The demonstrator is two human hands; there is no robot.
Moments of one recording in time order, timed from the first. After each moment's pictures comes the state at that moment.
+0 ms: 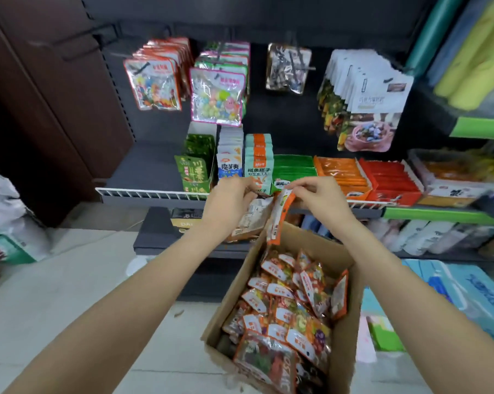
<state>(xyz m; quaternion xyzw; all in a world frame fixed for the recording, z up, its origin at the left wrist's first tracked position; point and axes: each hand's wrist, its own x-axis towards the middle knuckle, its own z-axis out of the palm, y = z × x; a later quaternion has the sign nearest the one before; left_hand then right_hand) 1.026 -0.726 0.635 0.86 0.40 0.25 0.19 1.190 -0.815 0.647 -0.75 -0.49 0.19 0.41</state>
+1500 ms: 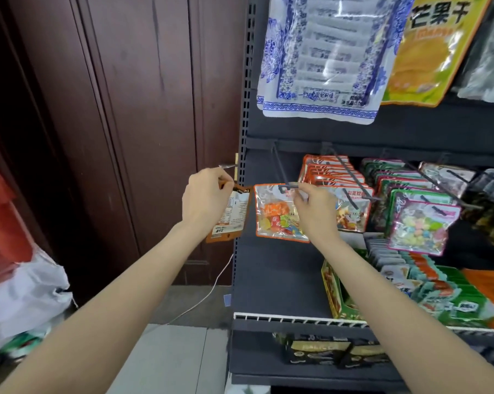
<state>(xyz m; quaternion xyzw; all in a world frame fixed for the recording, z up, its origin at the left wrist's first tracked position) 0.705 -0.341 0.765 0.76 0.45 0.43 0.16 0.878 -0.422 0.742 -0.71 -0.50 0.00 0.50</state>
